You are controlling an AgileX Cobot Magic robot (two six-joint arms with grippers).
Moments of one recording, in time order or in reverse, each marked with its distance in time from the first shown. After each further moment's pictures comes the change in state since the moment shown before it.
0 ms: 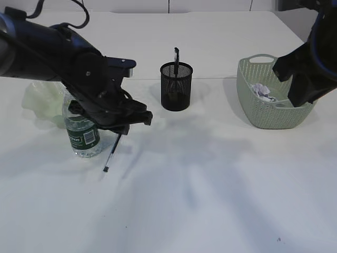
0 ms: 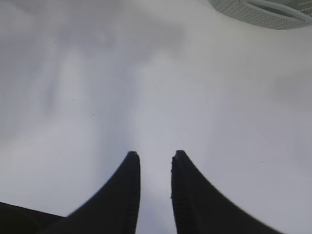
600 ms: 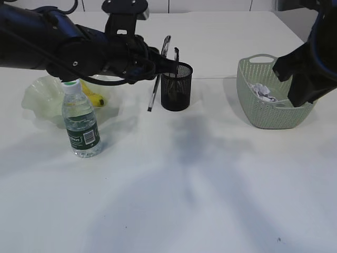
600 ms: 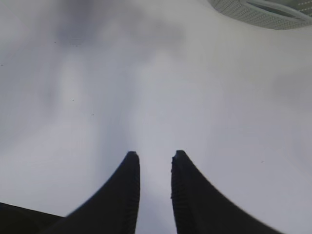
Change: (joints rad) left arm 0.008 -0.067 0.006 0.144 -0.554 0.000; right arm 0.000 0.000 0.000 0.000 0.000 0.000
